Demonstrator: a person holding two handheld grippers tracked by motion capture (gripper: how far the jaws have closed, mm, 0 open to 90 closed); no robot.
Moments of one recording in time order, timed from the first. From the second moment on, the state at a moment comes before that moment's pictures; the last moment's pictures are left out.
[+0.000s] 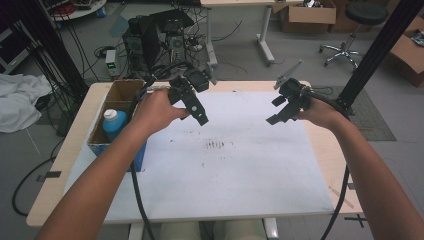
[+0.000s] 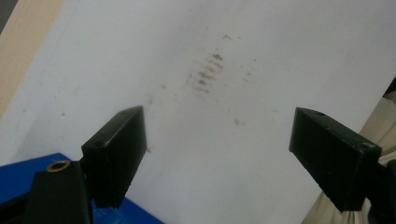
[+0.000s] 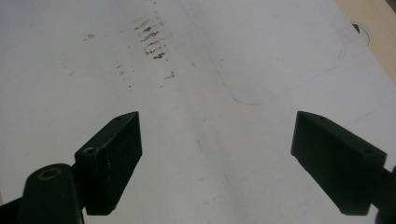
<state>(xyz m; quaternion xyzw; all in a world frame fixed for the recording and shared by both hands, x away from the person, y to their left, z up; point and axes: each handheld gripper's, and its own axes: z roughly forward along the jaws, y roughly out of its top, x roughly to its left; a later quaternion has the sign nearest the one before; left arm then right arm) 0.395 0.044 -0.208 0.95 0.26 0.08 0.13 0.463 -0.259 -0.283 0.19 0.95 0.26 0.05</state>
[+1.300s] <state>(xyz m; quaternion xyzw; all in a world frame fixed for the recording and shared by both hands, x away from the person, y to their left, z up) 0.401 0.021 -0.242 0.97 0.20 0.06 0.12 0.465 -0.255 -0.288 0.19 0.95 0.26 0.04</state>
